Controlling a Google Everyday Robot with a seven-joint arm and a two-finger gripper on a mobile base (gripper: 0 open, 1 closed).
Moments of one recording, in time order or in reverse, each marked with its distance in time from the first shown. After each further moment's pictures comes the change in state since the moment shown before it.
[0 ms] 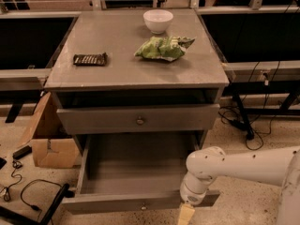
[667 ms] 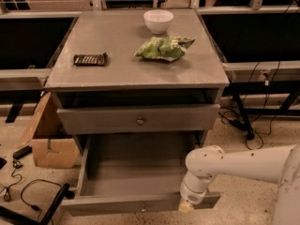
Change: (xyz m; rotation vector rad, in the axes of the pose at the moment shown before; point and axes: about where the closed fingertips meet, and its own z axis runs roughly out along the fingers) arm 0.003 0.004 0.001 -0.033 0.019 0.013
